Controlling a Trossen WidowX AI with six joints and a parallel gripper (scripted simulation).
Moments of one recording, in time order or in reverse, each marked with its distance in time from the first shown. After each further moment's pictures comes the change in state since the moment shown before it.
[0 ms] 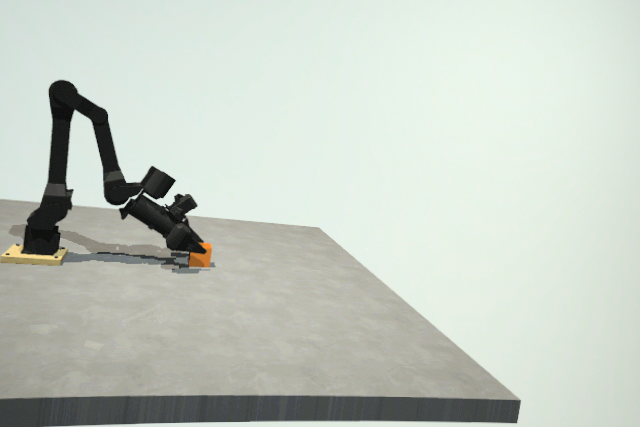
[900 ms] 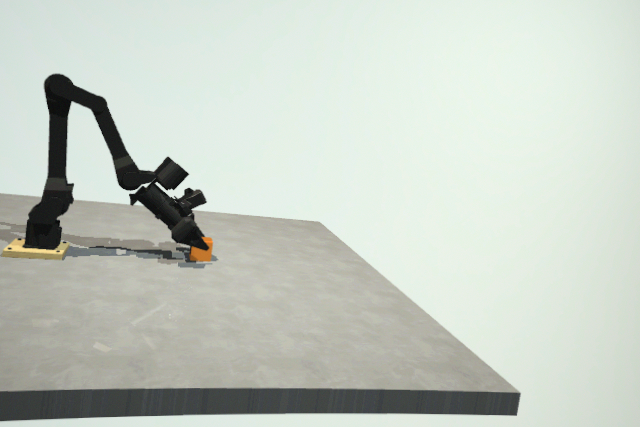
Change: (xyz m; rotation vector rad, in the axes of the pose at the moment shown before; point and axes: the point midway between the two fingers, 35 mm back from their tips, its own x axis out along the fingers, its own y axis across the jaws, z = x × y) arm 0.007 0.000 0.002 -0.005 0.145 -0.006
